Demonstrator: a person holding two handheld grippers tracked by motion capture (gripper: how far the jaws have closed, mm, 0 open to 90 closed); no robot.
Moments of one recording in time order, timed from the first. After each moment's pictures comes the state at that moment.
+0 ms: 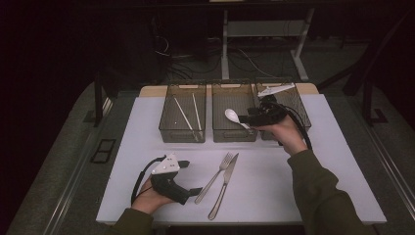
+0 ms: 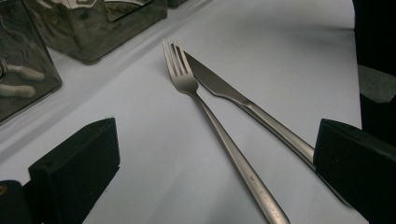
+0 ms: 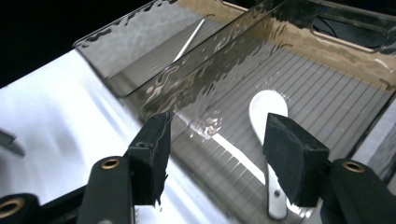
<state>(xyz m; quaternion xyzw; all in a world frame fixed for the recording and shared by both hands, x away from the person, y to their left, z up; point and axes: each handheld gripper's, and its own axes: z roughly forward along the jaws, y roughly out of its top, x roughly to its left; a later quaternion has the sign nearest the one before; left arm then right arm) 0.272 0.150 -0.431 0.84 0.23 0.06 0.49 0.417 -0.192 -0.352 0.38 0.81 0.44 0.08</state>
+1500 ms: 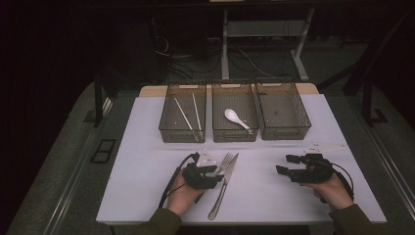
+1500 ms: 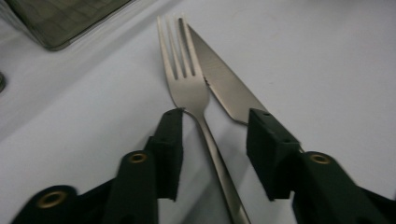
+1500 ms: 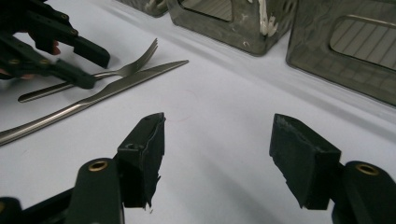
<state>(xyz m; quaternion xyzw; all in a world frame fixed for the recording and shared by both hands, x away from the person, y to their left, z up) 0.295 0.064 -0.450 0.88 0.28 0.10 0.37 0.280 -0.290 -0.417 0.41 0.80 0.44 0.09</state>
